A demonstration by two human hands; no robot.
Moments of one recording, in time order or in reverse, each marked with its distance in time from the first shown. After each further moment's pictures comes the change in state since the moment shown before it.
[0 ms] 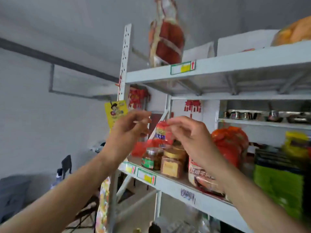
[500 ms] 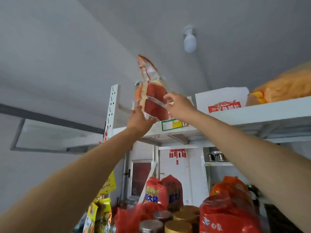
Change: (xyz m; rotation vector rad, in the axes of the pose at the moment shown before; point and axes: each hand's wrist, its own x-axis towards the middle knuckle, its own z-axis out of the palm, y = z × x) left_hand 0.256 0.030 0.020 0.464 0.029 0.110; right_hand 0.256 -0.053 -0.058 -0.648 0.256 -0.087
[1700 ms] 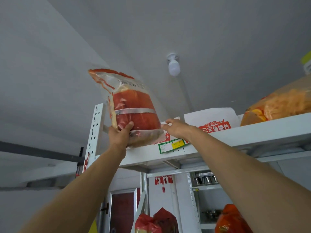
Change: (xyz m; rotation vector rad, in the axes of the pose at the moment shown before) left_hand 0.095 -0.054 0.011 -0.874 0.193 -0.163; right_hand 0.041 0.023 0.023 -0.028 -0.181 0.350
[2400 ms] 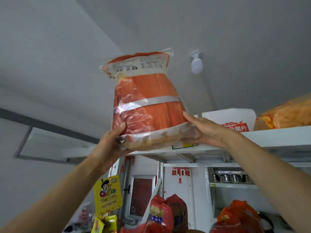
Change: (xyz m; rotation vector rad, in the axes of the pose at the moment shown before) left_hand -0.154 0.092 -0.097 -0.154 -0.373 -0.058; right_hand -0.089 0.006 -0.055 0.812 -0.372 -0.132
